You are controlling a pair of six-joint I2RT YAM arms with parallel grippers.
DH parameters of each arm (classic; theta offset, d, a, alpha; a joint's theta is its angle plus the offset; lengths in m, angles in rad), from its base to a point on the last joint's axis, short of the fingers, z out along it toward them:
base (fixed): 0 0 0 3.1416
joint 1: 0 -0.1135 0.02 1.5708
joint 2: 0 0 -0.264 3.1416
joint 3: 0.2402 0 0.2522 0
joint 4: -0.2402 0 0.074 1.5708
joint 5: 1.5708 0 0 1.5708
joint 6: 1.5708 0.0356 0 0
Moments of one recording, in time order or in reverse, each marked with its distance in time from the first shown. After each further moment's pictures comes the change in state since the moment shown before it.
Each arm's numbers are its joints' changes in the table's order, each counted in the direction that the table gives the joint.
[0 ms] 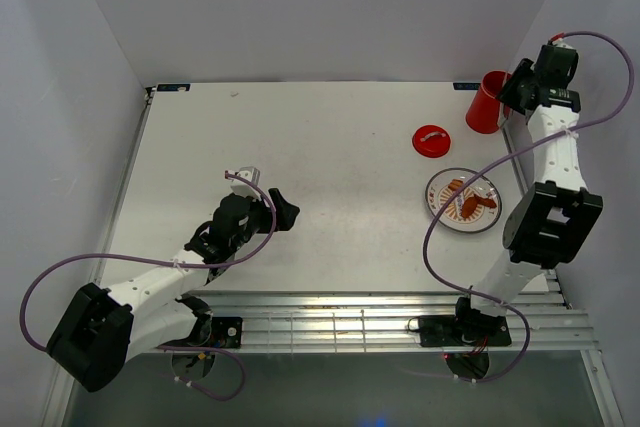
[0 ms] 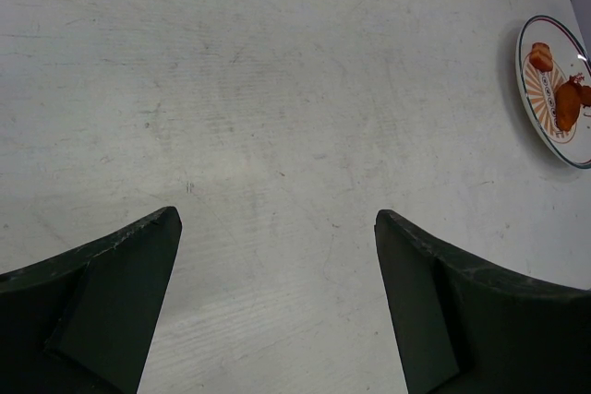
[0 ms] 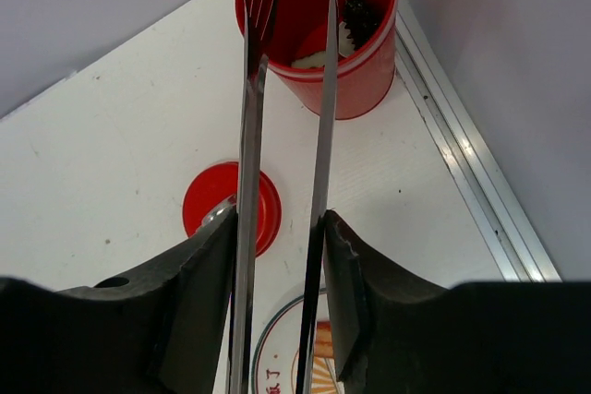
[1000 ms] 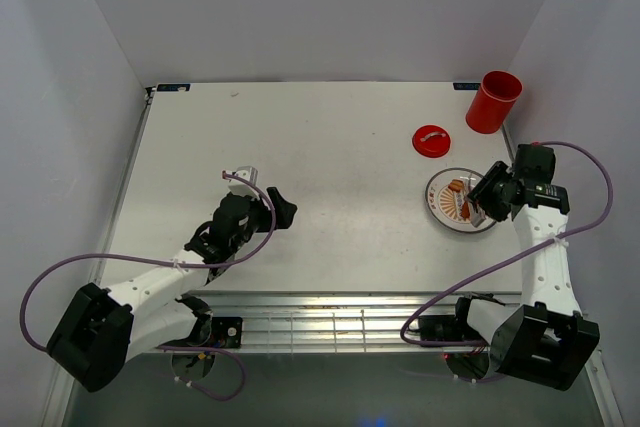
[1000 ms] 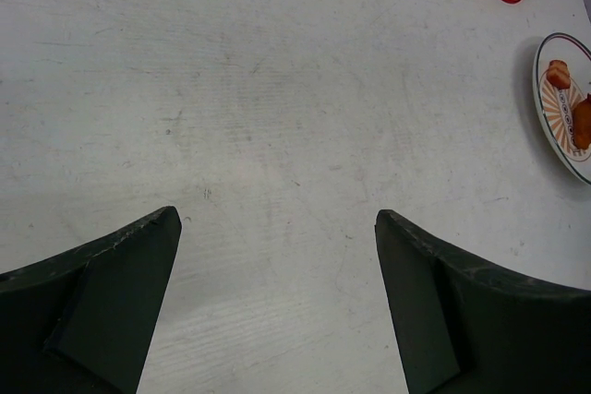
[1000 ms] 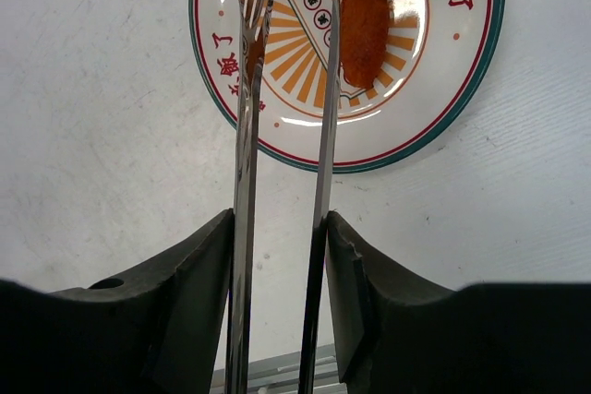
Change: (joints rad) left arm 0.000 -0.006 0.000 0.002 -0.048 0.001; right arm -0.014 -0.724 -0.779 -0.313 -0.108 0.175
